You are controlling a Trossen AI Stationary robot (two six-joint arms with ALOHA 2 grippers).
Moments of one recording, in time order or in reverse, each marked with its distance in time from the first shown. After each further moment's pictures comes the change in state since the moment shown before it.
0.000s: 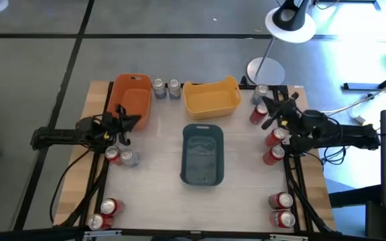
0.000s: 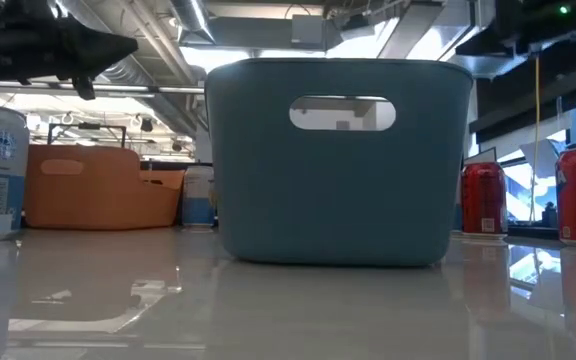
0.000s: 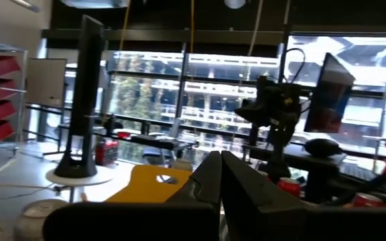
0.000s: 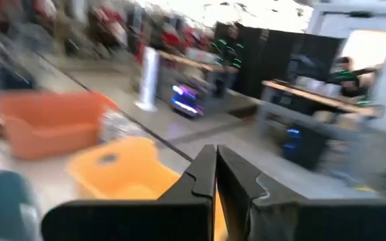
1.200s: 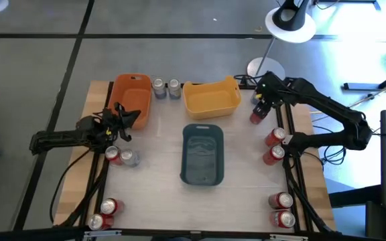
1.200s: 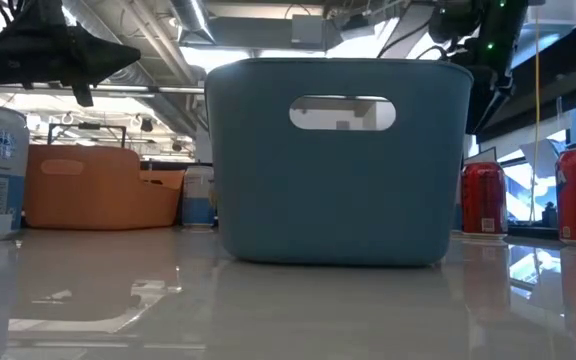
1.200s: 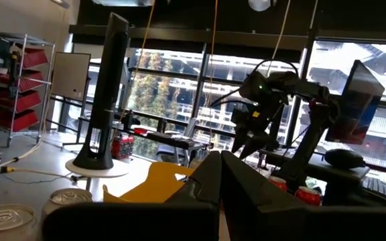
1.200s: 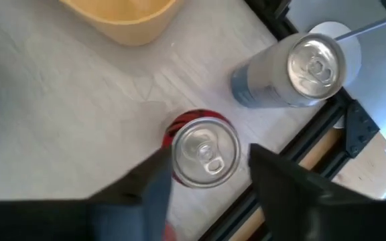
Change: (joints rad) left arm 0.081 0.001 0.000 -0.011 -0.001 -0.065; right arm -0.641 0.721 0.605 -1.104 -0.640 0.286
